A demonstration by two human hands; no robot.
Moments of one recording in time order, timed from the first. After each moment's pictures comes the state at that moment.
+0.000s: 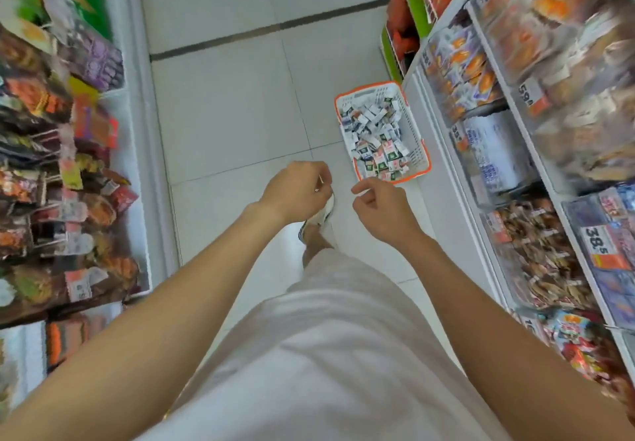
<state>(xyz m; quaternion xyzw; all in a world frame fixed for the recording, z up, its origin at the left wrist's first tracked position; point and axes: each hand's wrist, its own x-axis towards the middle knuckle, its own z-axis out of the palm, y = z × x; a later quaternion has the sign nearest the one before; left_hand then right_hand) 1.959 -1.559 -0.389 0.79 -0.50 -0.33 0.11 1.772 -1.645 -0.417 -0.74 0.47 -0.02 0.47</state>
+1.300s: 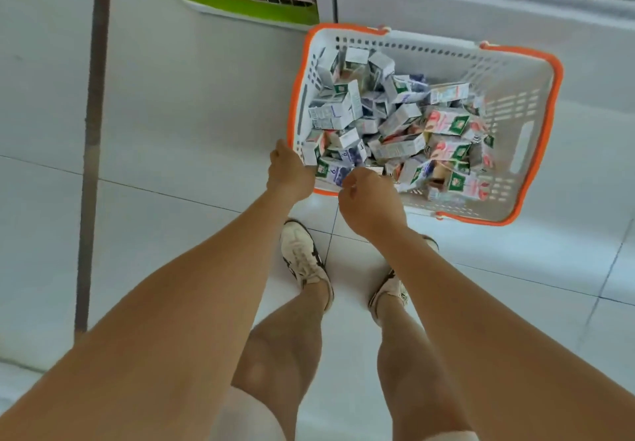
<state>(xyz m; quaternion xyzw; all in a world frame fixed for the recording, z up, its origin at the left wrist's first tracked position) 2.220 -2.149 -0.990 0.68 -0.57 -0.42 -0.16 2.102 -2.043 -0.944 -0.35 0.82 -0.07 0.46</state>
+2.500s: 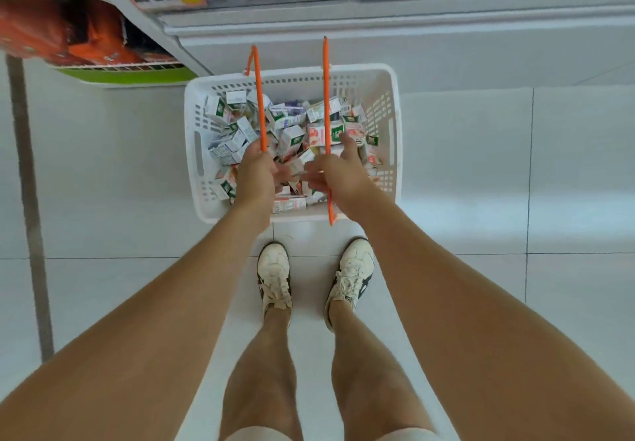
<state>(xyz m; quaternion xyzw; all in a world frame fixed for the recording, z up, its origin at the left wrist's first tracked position) 2.055 -2.080 -0.931 0.66 -0.40 -0.63 0.09 1.937 -1.994 -0.918 0.08 0.66 -0.45 0.59</state>
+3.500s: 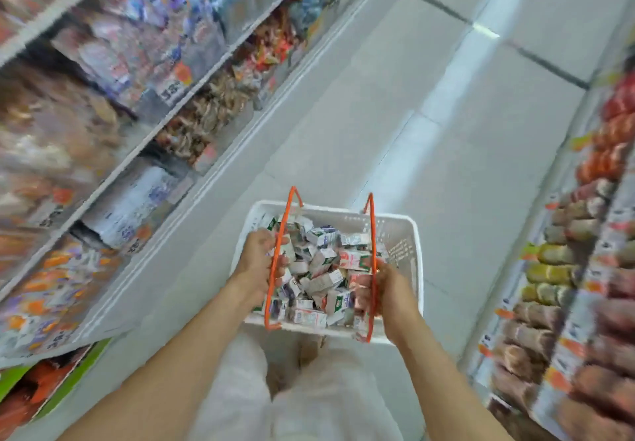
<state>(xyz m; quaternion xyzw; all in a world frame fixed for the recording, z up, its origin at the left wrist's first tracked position) 1.855 -1.742 -0.498 0.40 -0.54 -0.65 -0.35 1.932 -1.507 -0.477 0.46 0.51 -0.69 0.22</state>
